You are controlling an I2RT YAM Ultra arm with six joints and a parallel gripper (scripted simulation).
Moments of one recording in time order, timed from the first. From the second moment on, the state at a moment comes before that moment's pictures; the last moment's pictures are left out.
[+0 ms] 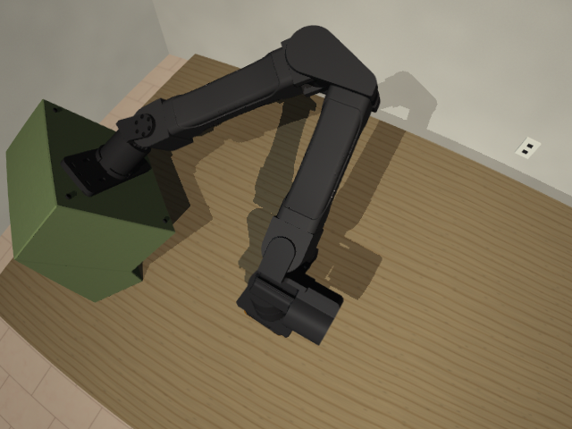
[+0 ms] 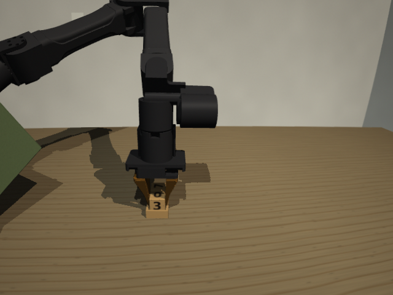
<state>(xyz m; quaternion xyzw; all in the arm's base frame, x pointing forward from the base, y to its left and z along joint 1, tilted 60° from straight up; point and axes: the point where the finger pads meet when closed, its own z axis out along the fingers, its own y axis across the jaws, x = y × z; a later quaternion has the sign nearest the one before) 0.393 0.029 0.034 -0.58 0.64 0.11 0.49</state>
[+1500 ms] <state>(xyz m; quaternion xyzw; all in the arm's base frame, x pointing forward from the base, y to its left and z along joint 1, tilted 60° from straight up) 0.383 0.009 0.049 -0.59 0.64 0.10 0.49</state>
